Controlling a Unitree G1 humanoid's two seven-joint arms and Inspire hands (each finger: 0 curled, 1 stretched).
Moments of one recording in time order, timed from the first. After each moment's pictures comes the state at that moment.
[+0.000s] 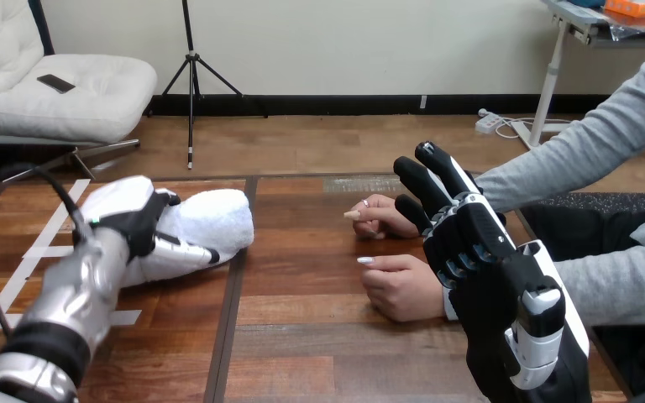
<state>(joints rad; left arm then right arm) -0.72 0.48 -0.37 0.98 0.63 0.05 -0.07 0.38 -0.11 0.15 -0.28 0.28 -0.53 0.39</state>
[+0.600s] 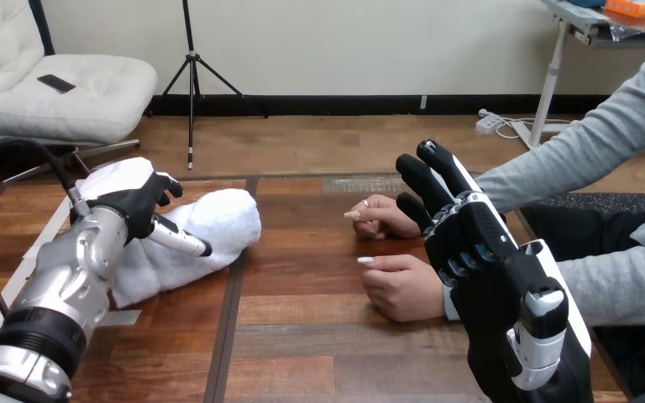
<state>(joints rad) -0.72 0.50 -0.38 0.89 0.64 0.09 -0.11 0.38 -0.11 0.15 -0.28 0.28 -0.54 0.39</state>
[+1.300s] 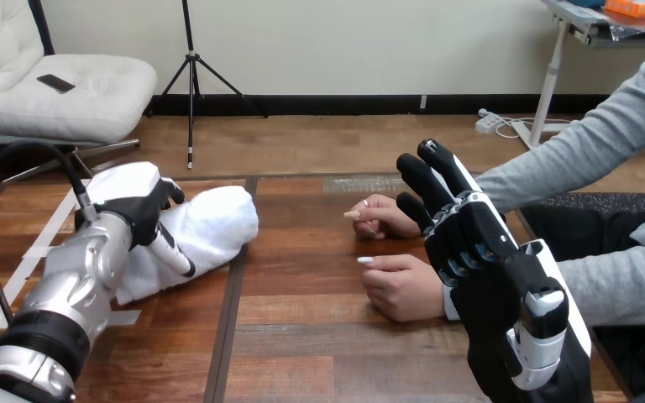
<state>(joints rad) -0.73 0.49 -0.43 0.97 0.71 0.04 -0.05 0.38 -0.11 0.15 -0.28 0.28 -0.54 0.39</state>
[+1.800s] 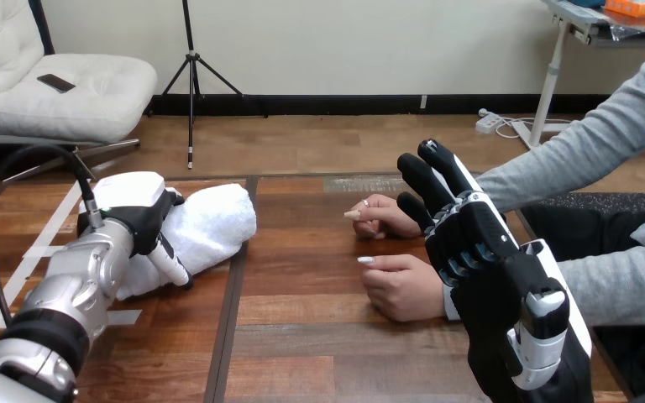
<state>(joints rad) -0.77 0.49 -0.49 1.07 0.76 -0.01 -0.02 0.38 -0.11 0.15 -0.28 0.28 -0.54 0.39</state>
